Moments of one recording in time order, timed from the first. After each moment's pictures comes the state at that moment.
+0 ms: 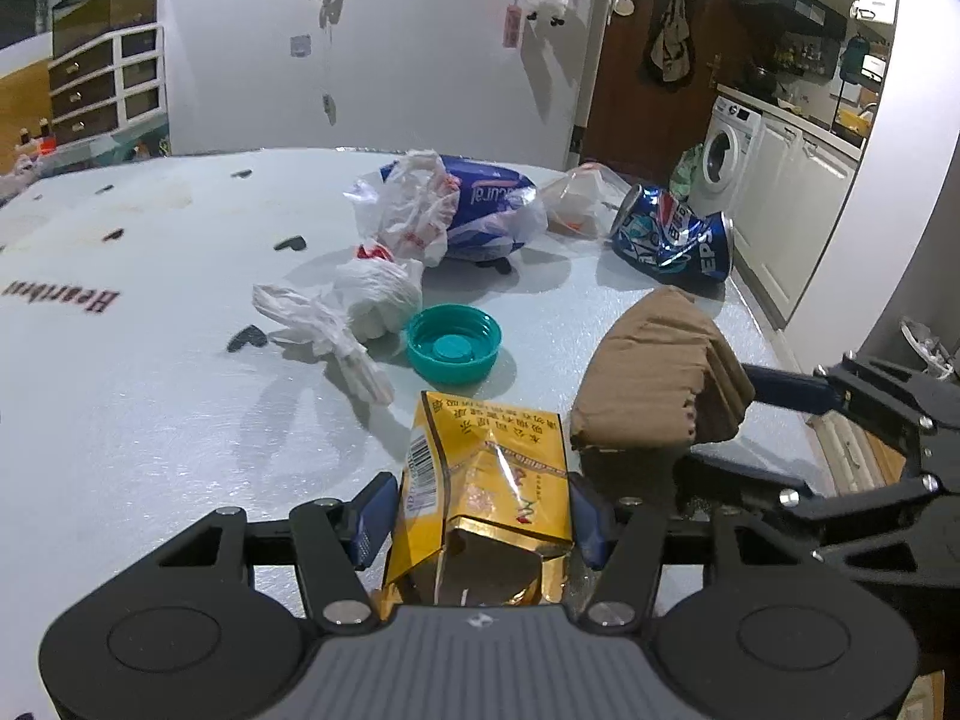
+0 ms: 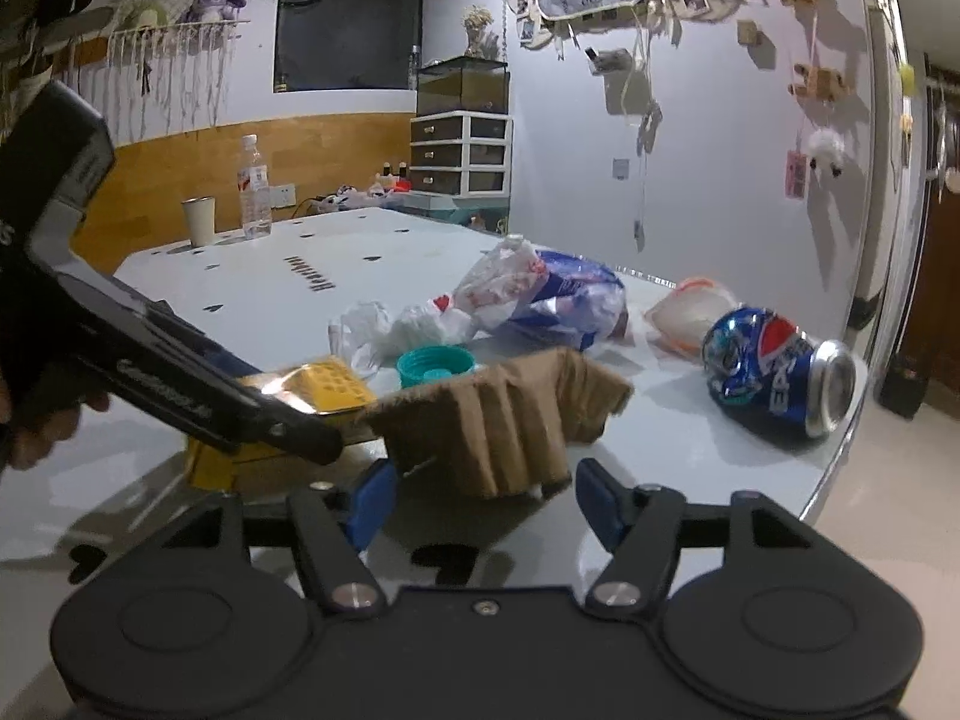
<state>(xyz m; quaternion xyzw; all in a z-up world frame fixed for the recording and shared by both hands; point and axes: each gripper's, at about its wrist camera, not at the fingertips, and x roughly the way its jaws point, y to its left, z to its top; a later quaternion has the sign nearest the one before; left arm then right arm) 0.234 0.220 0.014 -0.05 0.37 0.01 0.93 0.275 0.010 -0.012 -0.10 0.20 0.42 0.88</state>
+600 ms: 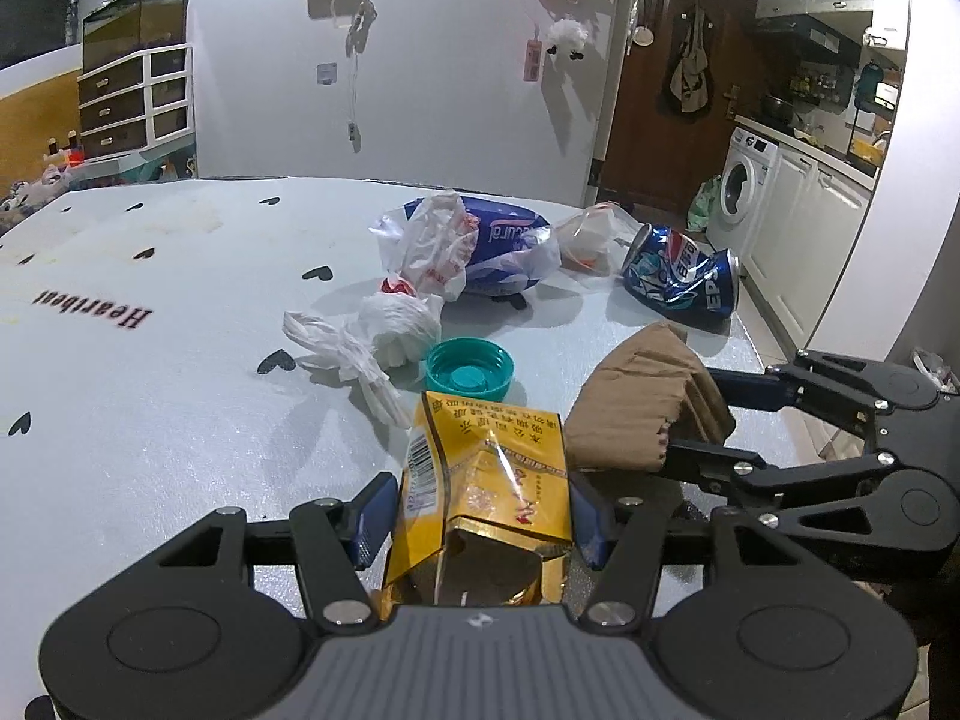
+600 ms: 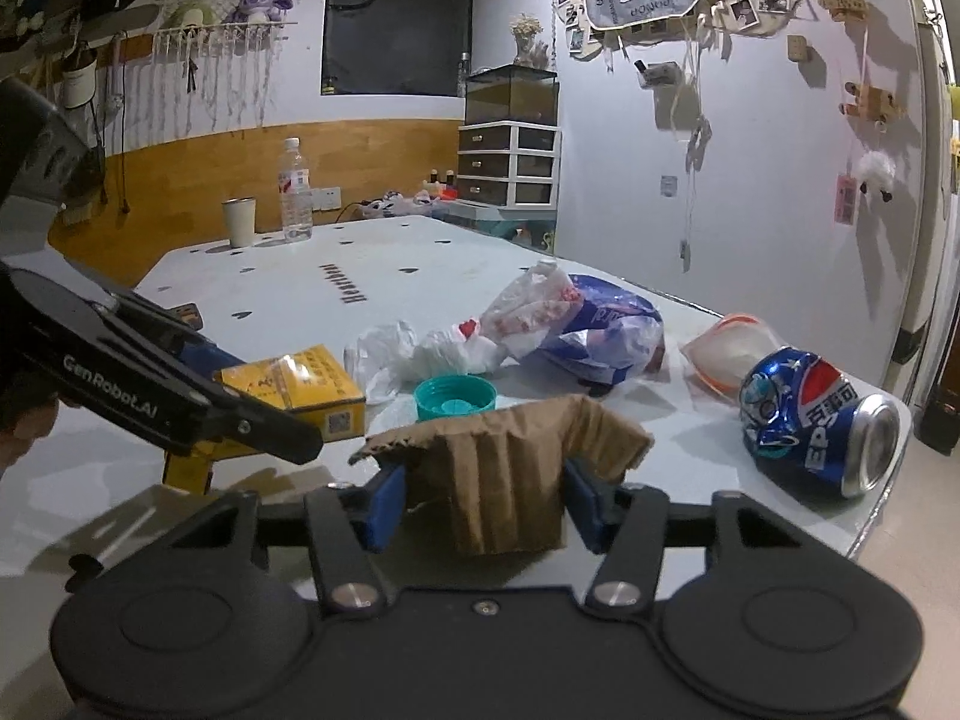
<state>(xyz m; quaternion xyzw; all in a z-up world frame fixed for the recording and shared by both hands) 0.223 0.218 0.026 -0.06 0.35 0.04 0.93 0.298 0.019 -0.006 -0.11 0.19 0.47 0.86</state>
